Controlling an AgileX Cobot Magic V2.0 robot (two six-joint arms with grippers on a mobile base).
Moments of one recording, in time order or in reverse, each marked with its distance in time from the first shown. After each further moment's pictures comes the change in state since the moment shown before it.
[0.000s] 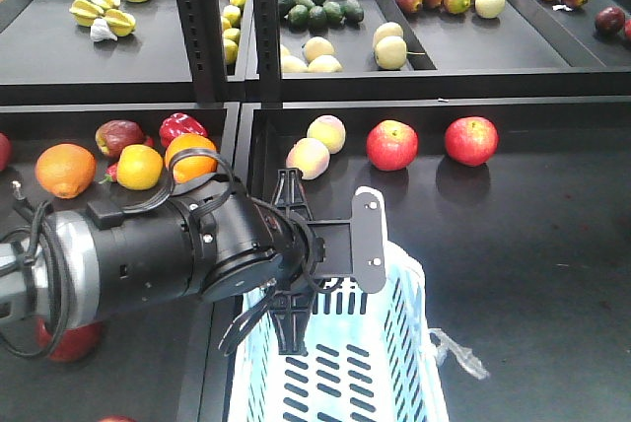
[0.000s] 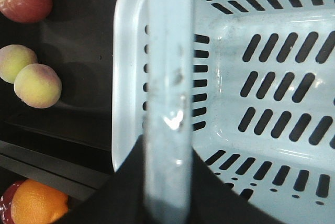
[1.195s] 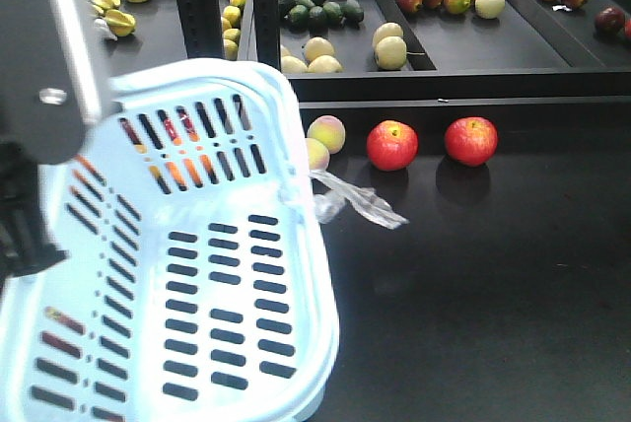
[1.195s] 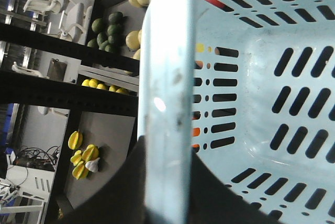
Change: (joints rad) left arm -0.001 -0.701 0.000 0.161 0.319 0.000; right arm 0.000 0.000 0.000 0.000 0.000 0.000
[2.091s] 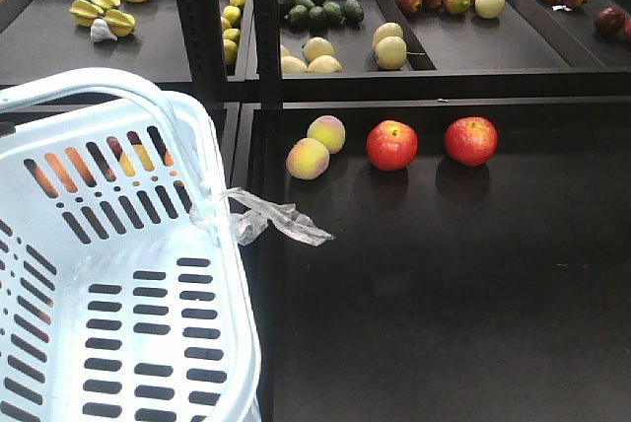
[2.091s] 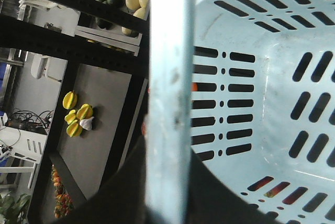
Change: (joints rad) left arm 0.000 -0.110 0.000 -0.001 0.185 0.002; right arm 0.000 0.000 0.000 0.000 -0.001 0.000
